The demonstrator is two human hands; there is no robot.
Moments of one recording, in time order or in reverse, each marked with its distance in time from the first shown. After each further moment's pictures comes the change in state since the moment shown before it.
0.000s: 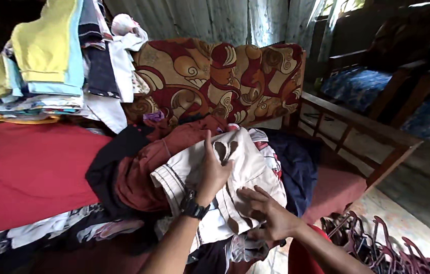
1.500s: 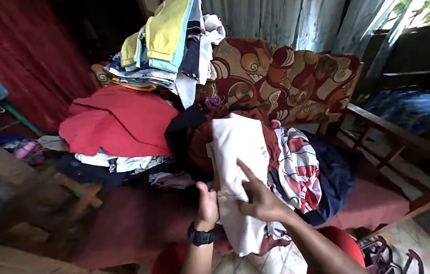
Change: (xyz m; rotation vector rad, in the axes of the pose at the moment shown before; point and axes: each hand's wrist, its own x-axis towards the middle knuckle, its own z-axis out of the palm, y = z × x) left_hand -0.151 -0.082 -0.087 -1.160 0.231 -0.010; right_hand 0.107 -0.136 0.071 0.506 -0.072 0.141
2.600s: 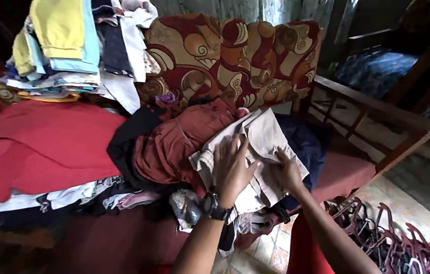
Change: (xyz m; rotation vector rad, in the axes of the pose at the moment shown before) left_hand 0.065 -0.067 0.133 1.573 -0.461 0.163; right_hand -0.084 0.114 -0.147 -0.596 0.741 0.460
